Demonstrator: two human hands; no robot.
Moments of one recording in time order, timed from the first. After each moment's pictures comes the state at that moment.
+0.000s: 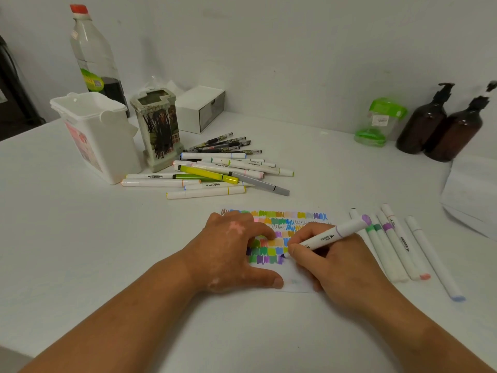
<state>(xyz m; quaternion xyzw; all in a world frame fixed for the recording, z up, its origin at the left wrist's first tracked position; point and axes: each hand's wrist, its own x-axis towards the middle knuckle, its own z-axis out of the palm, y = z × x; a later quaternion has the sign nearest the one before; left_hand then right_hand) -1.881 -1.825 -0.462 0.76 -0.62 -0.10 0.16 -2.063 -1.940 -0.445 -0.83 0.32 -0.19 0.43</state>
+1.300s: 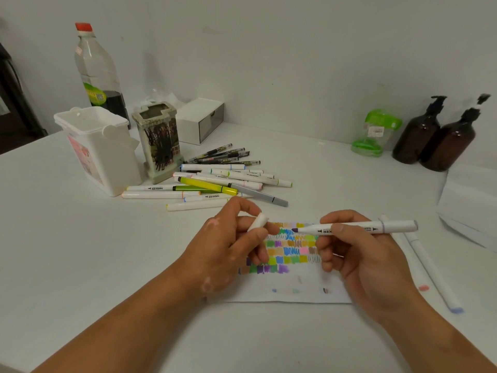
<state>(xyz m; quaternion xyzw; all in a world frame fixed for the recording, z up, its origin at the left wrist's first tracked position) -1.888 -1.819 -0.440 0.65 -0.50 -0.27 0.51 -2.069 -1.955 -0.433 -0.57 0.22 -0.34 0.71</state>
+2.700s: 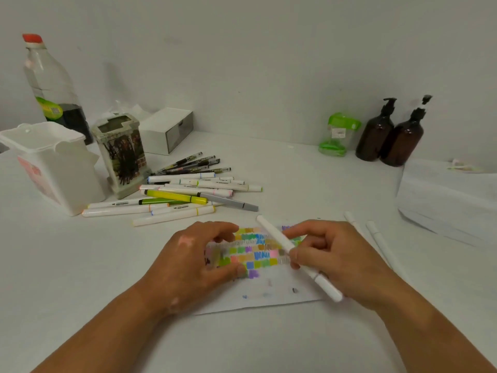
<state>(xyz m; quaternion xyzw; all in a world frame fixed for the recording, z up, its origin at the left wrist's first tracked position) -1.876 -1.822 -0.457 0.73 -0.58 -0.10 0.35 -2.094 -1.970 -0.414 -0.80 0.31 -0.17 0.48</state>
